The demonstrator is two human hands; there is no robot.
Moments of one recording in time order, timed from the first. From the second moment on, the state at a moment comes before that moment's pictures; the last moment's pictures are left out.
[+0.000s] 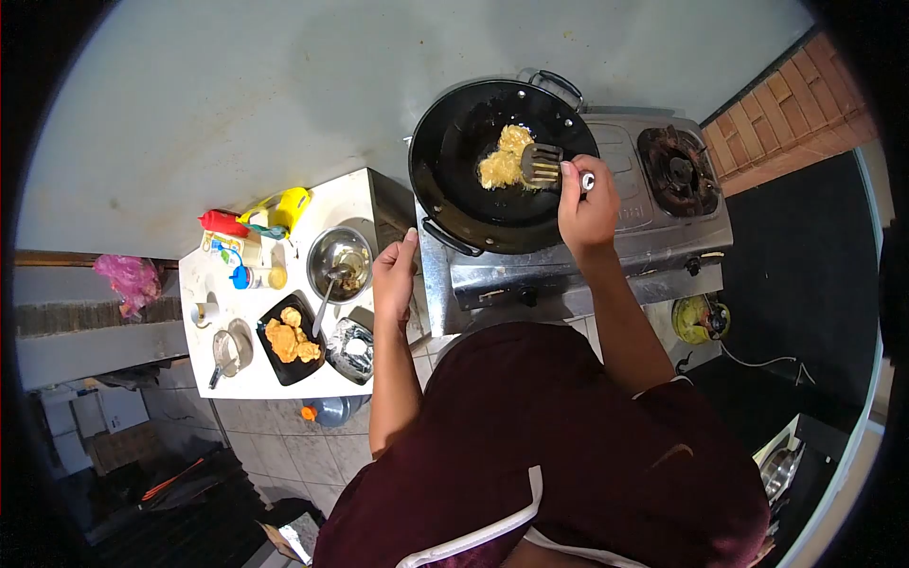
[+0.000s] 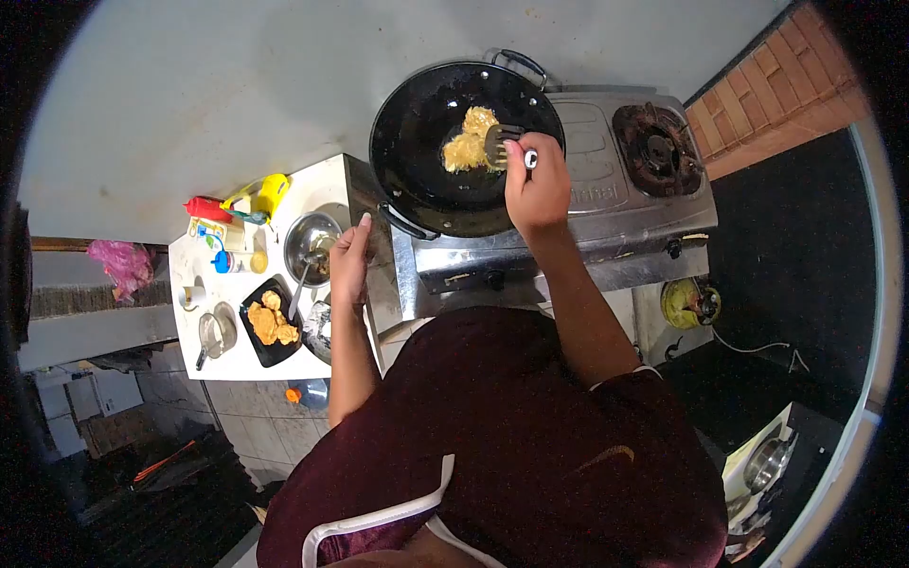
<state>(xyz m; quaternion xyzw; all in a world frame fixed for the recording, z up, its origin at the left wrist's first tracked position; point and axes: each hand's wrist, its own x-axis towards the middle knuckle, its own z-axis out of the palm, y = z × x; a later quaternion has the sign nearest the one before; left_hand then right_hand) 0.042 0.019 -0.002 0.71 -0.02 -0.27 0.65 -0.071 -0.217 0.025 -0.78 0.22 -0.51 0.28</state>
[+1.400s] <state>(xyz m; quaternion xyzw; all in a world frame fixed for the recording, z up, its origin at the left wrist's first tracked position) 0.032 0.027 -0.005 0.71 0.02 -0.25 0.66 -0.065 -0.234 0.041 -0.77 0.23 -0.42 0.43</state>
